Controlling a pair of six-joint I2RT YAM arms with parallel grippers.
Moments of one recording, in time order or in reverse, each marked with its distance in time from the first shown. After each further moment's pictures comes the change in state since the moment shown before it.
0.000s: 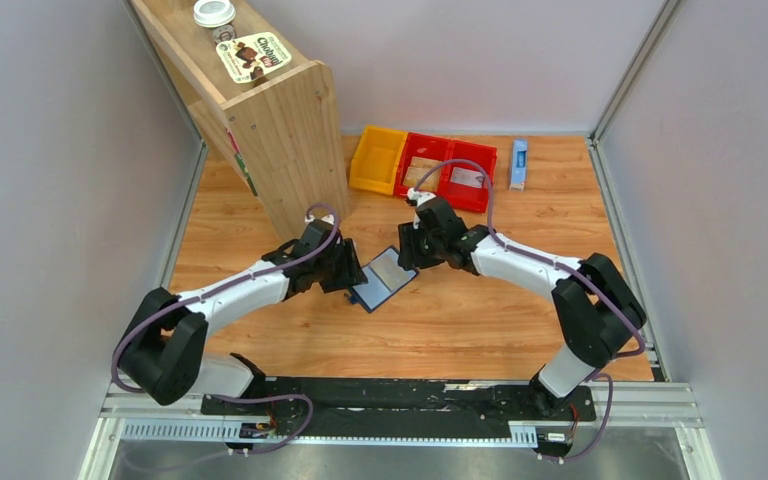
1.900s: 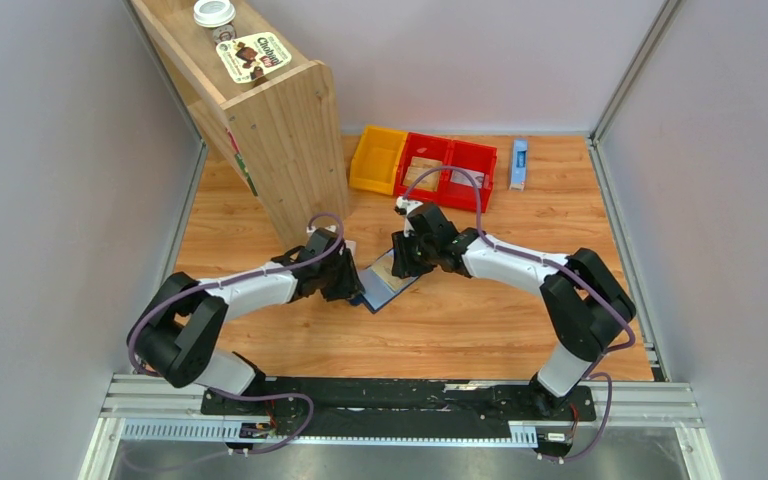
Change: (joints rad) left arm -0.001 0.142 -0.045 0.084 0.012 -0.032; right arm 0.040 0.049 0.006 0.032 -0.096 0.005
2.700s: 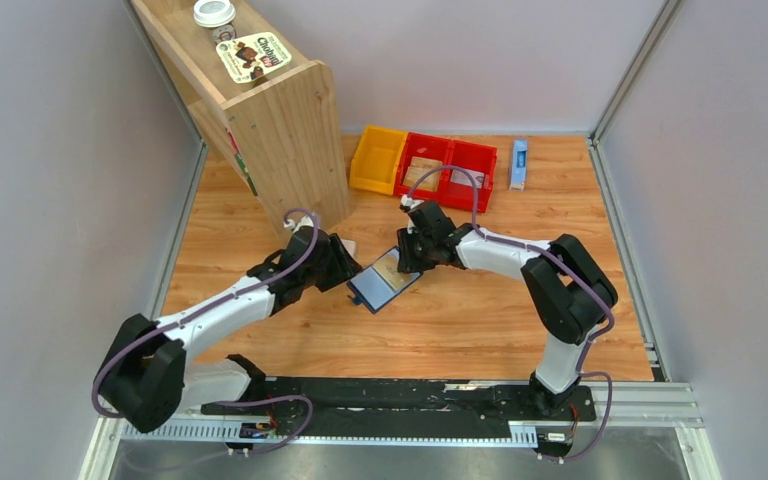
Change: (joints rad) left arm 0.000 -0.304 -0.050 -0.024 -0.127 -0.121; right arm -0.052 0.111 0.036 0.014 0.029 0.011
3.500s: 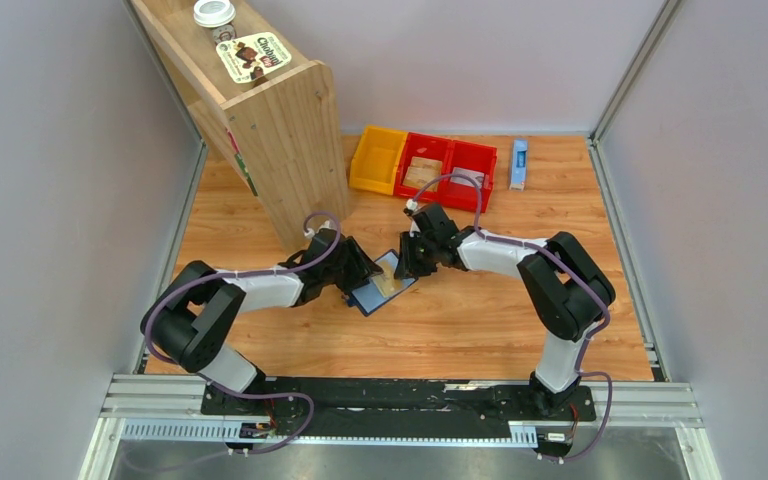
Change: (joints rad) left arm -0.008 0.367 -0.019 0.382 0.129 -0.190; right arm -0.022 0.034 -0.031 0.044 -0.134 0.124
